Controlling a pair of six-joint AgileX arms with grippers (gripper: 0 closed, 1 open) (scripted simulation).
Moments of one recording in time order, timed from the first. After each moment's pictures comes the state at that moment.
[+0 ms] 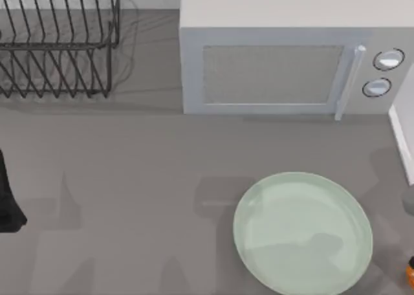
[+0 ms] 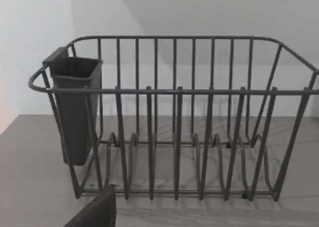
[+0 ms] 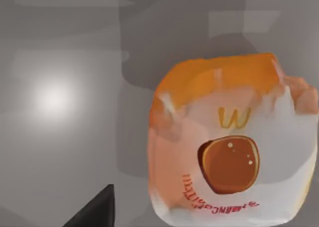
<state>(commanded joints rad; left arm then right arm) 0.00 0.00 0.00 0.00 0.00 0.00 0.17 1.32 0.70 -0.95 0.01 -0.48</state>
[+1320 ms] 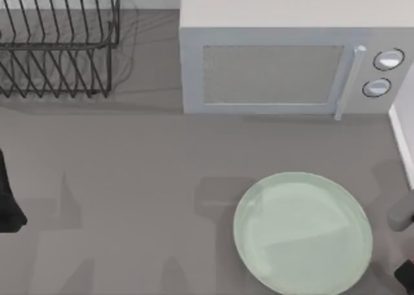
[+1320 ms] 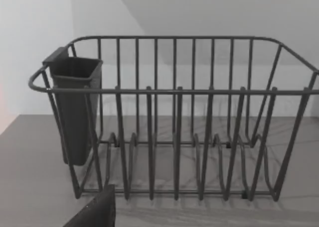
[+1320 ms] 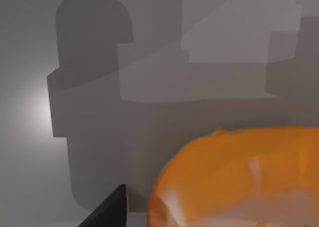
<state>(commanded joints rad) 0.00 0.00 0.00 0.00 0.00 0.00 0.18 1.51 0.52 -0.58 0.01 -0.47</state>
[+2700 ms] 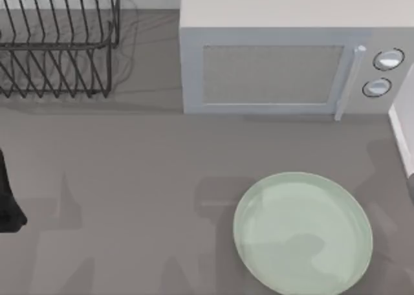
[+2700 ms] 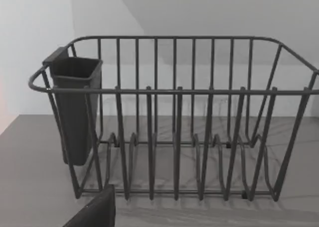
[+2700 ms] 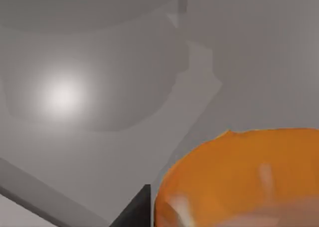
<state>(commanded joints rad) 0.00 0.00 0.00 0.00 0.00 0.00 0.17 1.31 0.81 -1.08 -0.01 -0.48</state>
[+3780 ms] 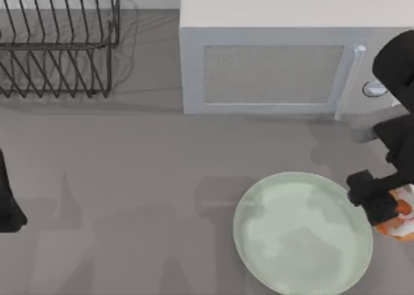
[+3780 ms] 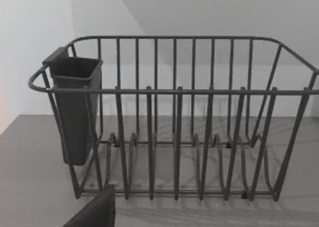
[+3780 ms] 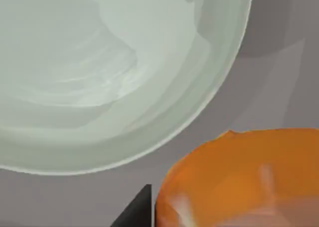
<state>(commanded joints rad) 0.00 0.00 0.00 0.00 0.00 0.00 0.40 1.57 1.12 -1.16 -0.01 0.05</state>
